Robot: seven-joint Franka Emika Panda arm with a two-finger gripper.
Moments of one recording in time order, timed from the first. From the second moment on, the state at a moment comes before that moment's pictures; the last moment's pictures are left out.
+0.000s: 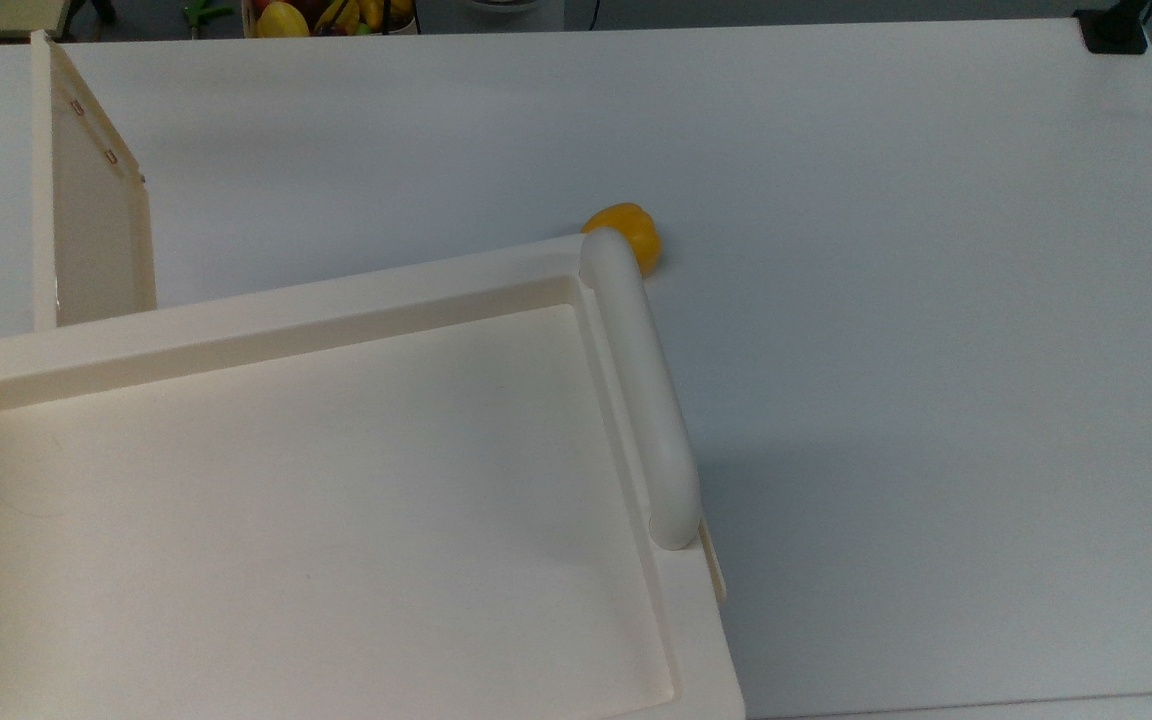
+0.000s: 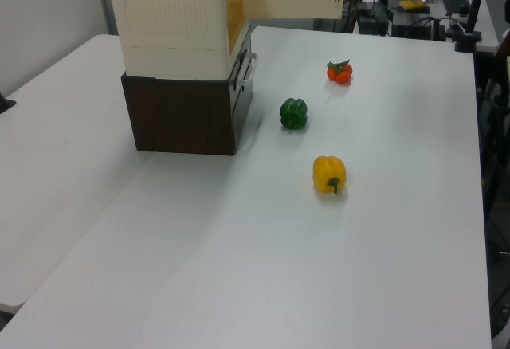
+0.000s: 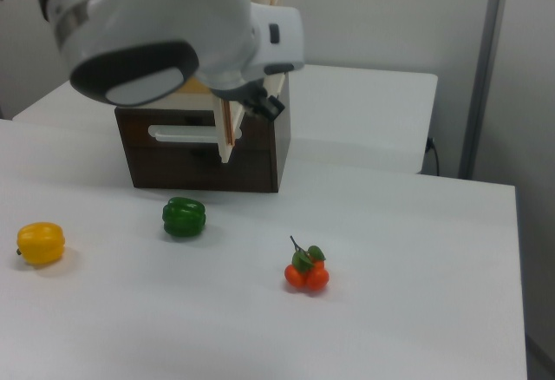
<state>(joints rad) -0.06 0.07 -0.54 -1.62 0.72 2.11 -0.47</state>
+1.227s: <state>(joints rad) -0.03 0.18 -0.40 -1.63 1.00 2.17 -0.43</state>
